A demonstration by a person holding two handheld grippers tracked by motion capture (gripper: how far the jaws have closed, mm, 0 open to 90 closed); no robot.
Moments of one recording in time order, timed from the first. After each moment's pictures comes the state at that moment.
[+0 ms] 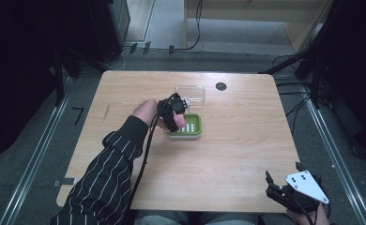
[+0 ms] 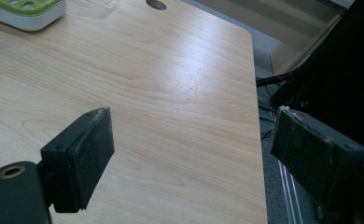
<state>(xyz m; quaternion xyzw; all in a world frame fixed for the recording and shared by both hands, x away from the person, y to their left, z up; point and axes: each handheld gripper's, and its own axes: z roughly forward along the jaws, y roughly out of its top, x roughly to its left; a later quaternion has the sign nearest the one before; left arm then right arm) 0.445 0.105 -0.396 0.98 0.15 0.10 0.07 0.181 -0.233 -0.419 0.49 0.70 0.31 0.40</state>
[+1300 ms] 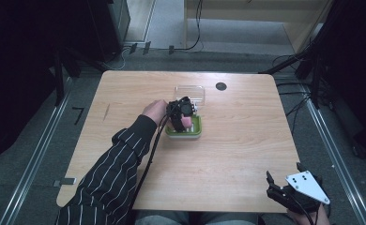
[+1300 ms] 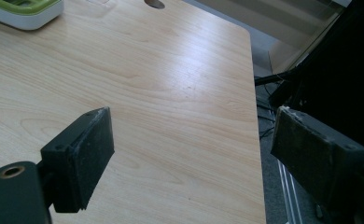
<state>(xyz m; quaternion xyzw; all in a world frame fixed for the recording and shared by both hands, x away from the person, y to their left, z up) 0.461 0.082 -0.427 0.99 0.08 0.12 0.06 0.180 -0.235 -0.419 0.49 0.70 0.31 0.40</state>
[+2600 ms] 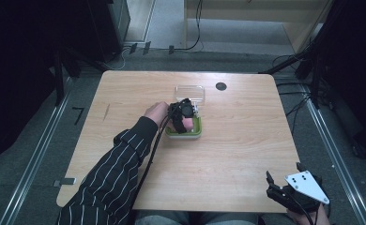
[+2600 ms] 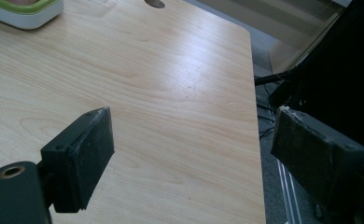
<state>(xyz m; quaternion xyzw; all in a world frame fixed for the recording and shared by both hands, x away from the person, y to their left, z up) 0.465 0.080 -0.439 0.99 0.08 0.11 0.07 0.180 -0.234 -0.419 0.49 0.70 0.31 0.40</state>
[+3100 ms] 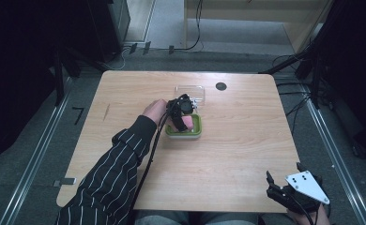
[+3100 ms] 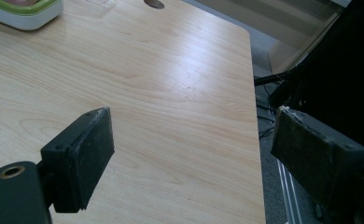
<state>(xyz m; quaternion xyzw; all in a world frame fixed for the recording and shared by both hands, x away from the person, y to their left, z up) 0.464 0.084 -0.421 0.98 0.12 0.11 0.09 0.180 -0.234 -0.419 0.50 0.70 0.31 0.40</state>
